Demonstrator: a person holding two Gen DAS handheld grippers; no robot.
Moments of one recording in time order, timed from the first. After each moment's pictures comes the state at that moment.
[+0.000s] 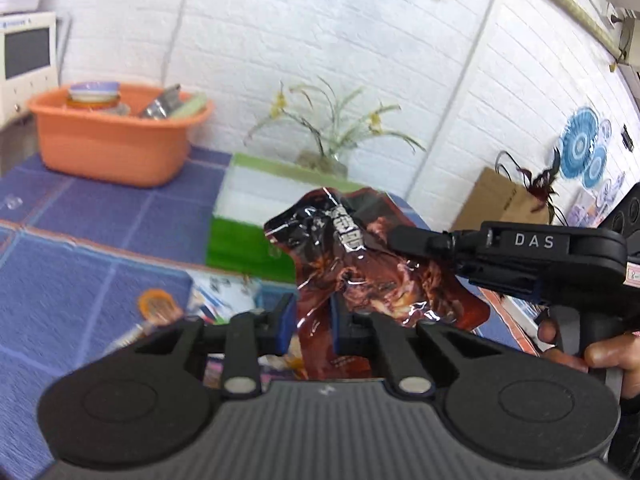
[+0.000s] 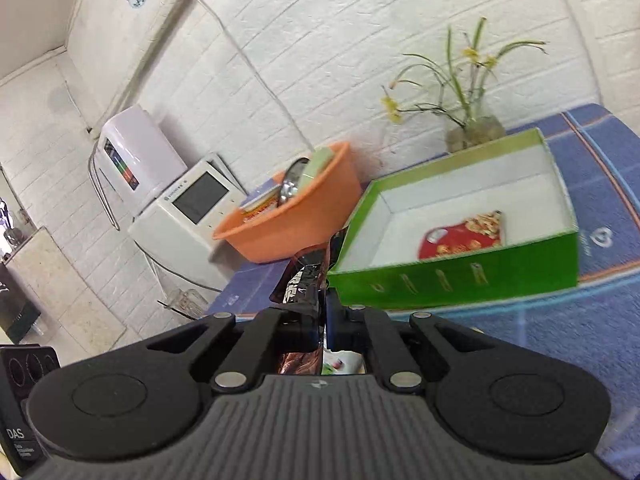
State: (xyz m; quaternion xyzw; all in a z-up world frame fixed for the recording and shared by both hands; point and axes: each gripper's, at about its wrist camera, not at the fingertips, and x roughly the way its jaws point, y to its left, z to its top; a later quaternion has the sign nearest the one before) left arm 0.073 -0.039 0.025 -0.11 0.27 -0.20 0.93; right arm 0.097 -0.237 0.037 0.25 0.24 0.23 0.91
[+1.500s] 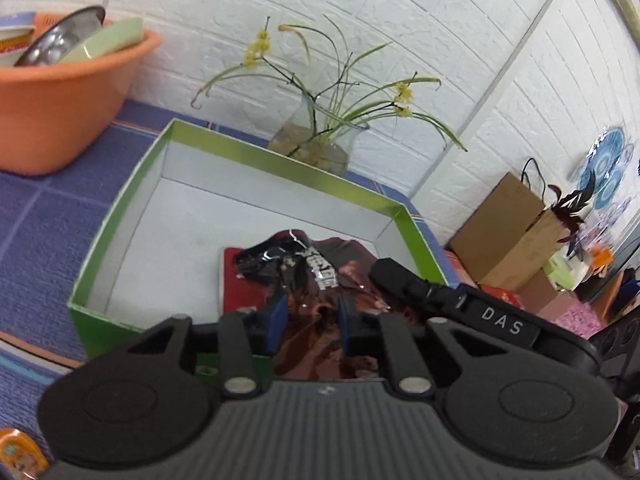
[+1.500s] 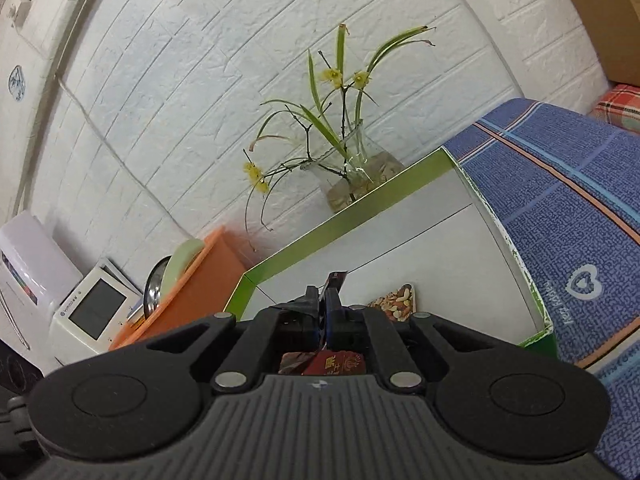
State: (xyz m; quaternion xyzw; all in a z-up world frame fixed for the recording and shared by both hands) left arm 0.264 -0.113 -0.018 -0.16 0.34 -0.23 0.90; right arm 0.203 -0.279 -0.032 0.33 0.18 0.08 0.92
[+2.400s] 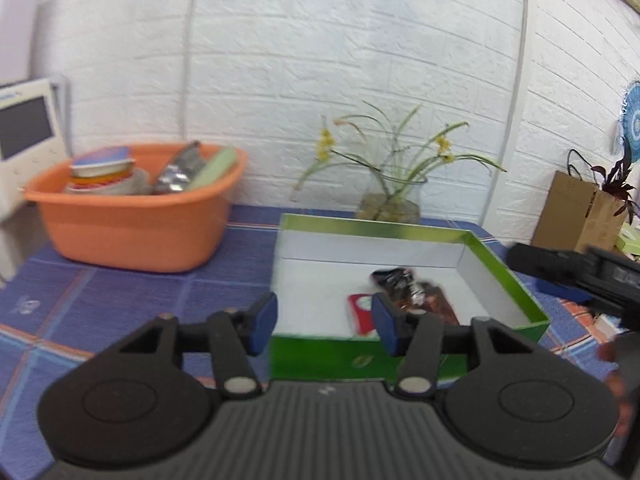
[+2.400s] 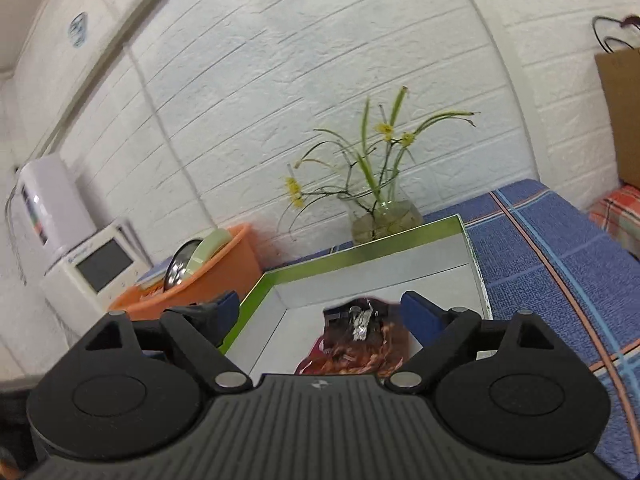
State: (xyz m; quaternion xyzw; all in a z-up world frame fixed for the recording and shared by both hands) left arm 0.169 -0.047 0.021 -0.02 0.23 -0.12 0.97; right arm 0.140 -0.273 0.016 0.20 0.15 0.10 0.96
